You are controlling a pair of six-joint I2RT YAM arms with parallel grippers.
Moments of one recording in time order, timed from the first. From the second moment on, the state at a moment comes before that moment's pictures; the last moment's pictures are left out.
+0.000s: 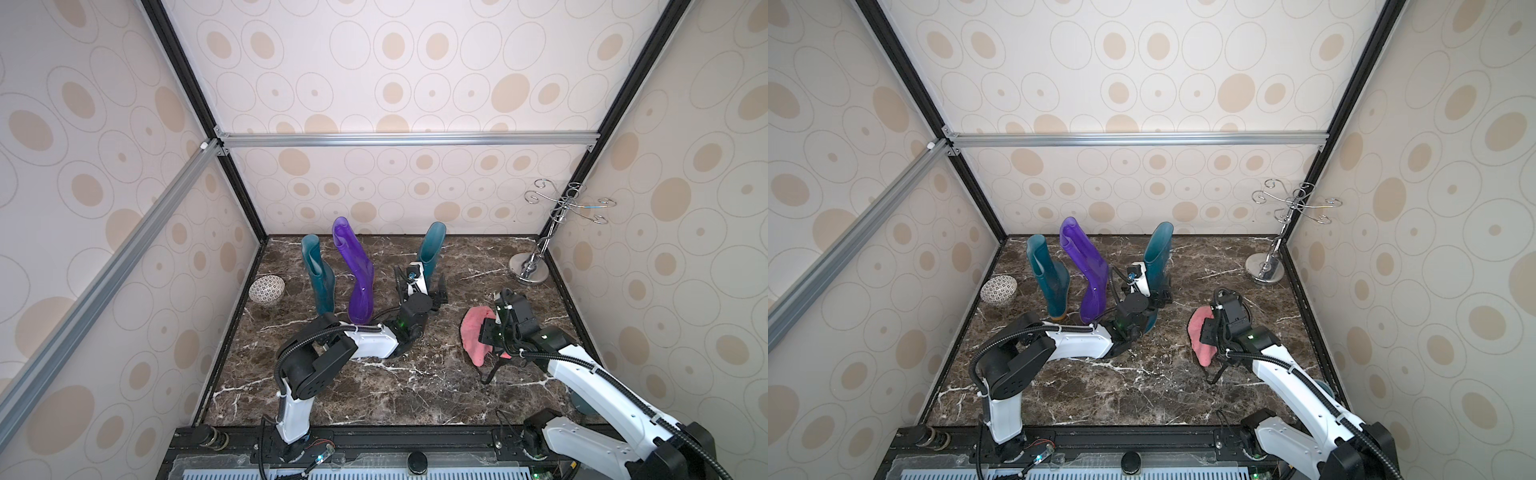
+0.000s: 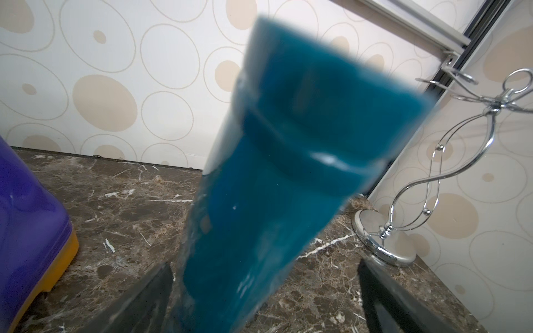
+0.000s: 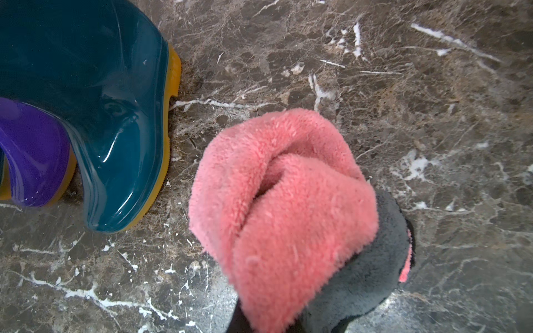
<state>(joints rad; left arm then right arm) -0.92 1.90 1.05 0.81 -0.64 -0.36 0.40 1.03 0.72 -0.62 0.10 0.59</state>
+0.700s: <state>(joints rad) -0.98 1.79 1.08 0.84 -0.63 -0.17 0.40 1.00 0.77 -0.66 0.11 0.58</state>
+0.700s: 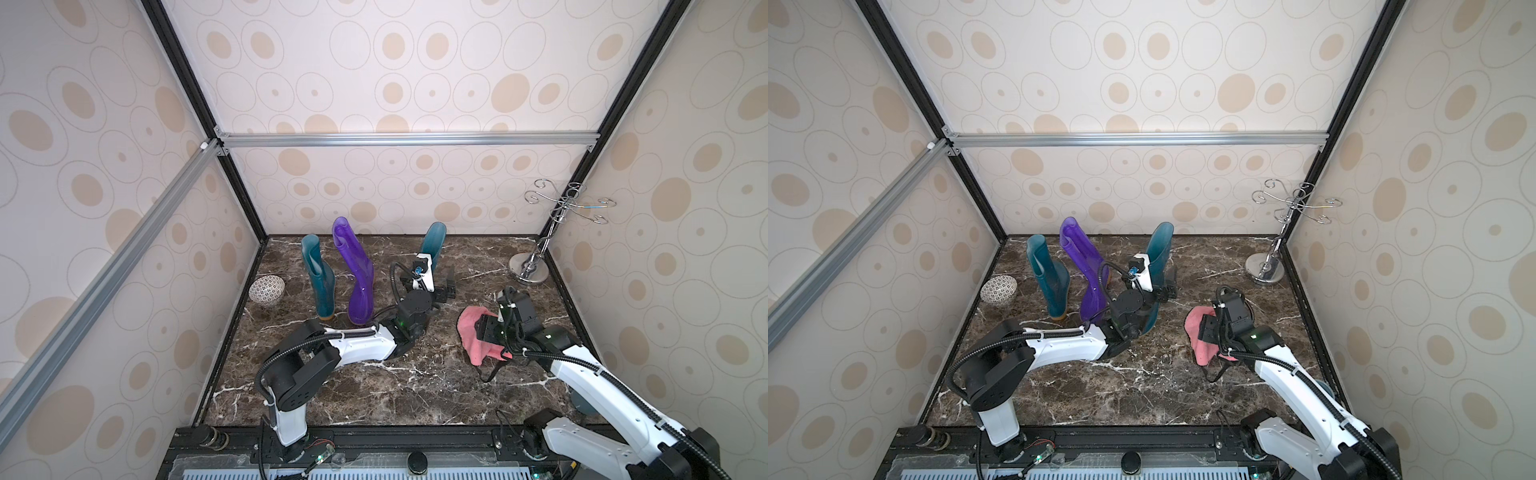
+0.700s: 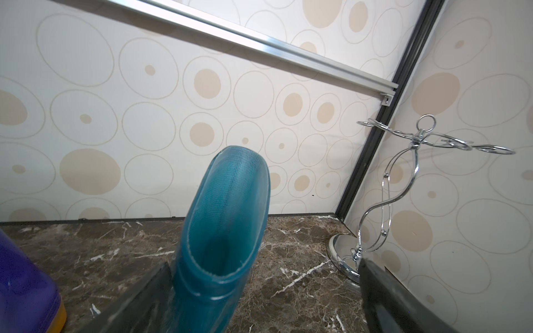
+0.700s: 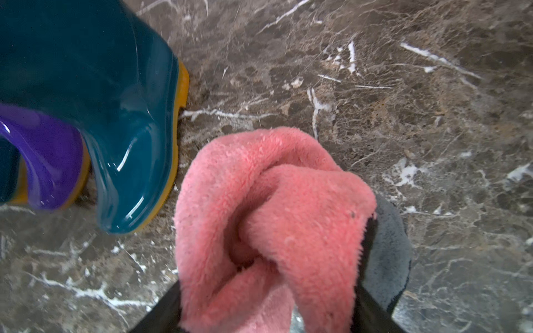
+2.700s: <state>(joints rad) -1.39 1.55 0.78 0.85 -0.20 0.46 0.37 1.15 1.97 -1.44 -0.35 0.49</state>
